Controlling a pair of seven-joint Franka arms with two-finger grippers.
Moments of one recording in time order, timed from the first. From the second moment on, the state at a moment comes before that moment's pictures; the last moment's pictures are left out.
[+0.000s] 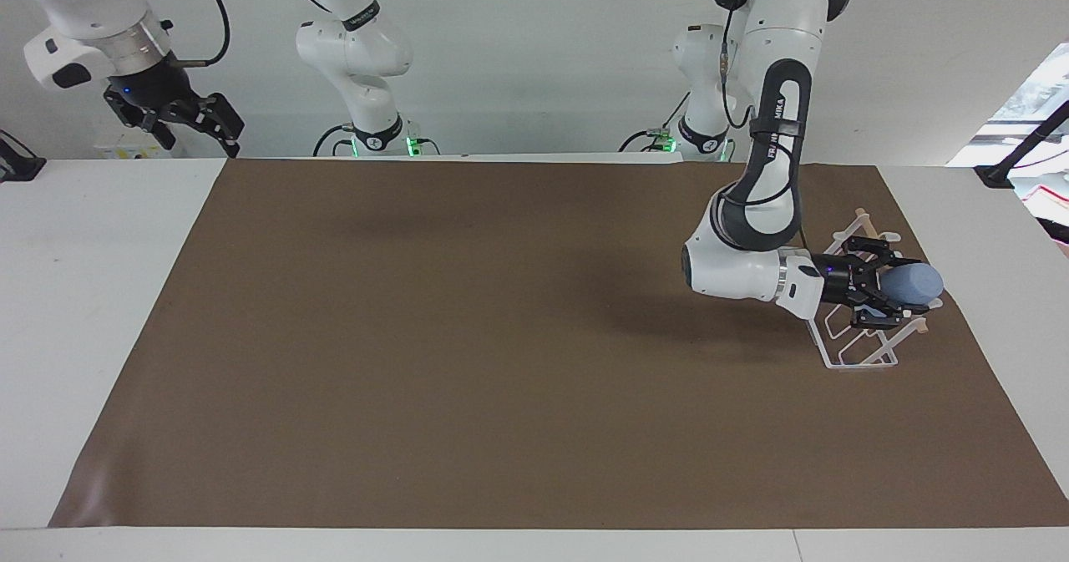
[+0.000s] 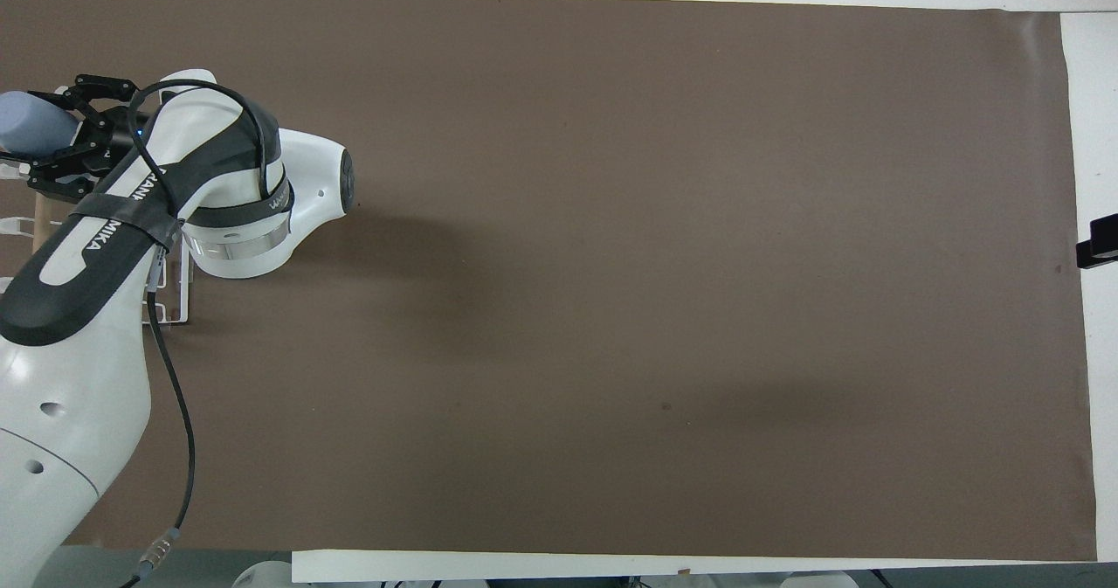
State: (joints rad) left arm -0.33 0.40 -0.04 -1.88 1.55 1.46 -2.07; right arm -0.14 -0.09 0.01 -1.61 -0.06 1.41 -0.04
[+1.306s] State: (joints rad) left arm -0.31 0.35 -0.04 -1.83 1.36 1.58 -1.99; right arm -0.06 -0.09 -0.10 -1.60 -0.07 1.38 -0.13
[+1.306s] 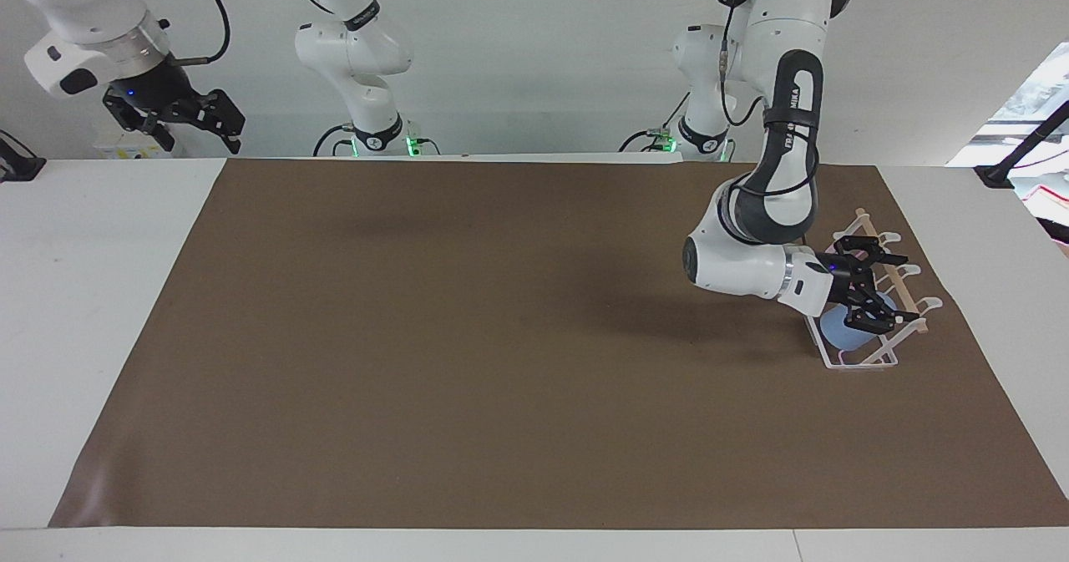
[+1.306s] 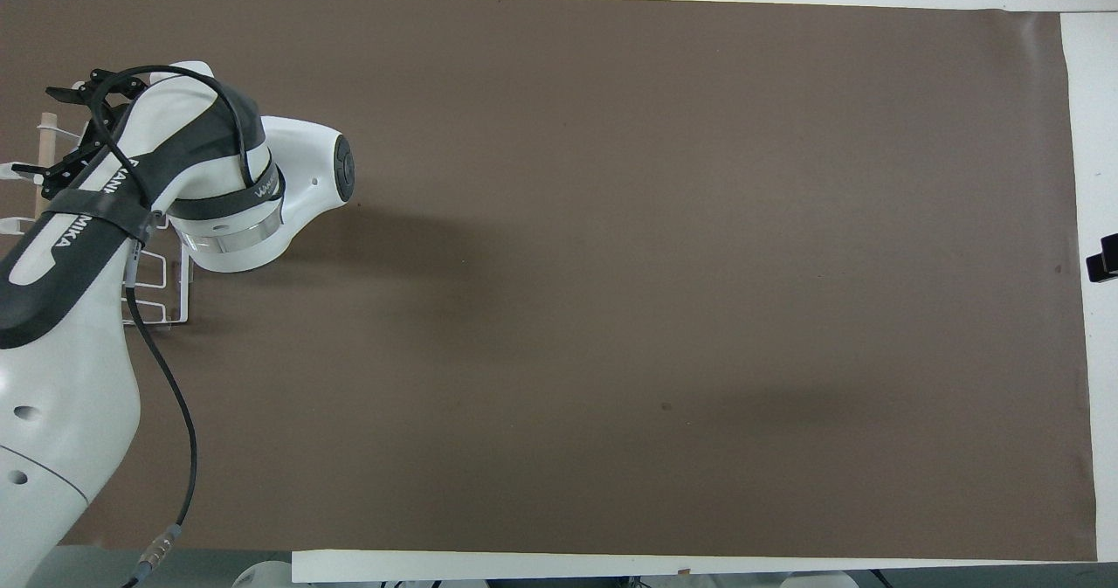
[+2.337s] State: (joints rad) left arm -0.08 0.07 -0.03 -1.57 0.13 1.52 -0.32; right arm -0.06 -0.09 -0.09 -1.61 -0.07 1.37 -0.13
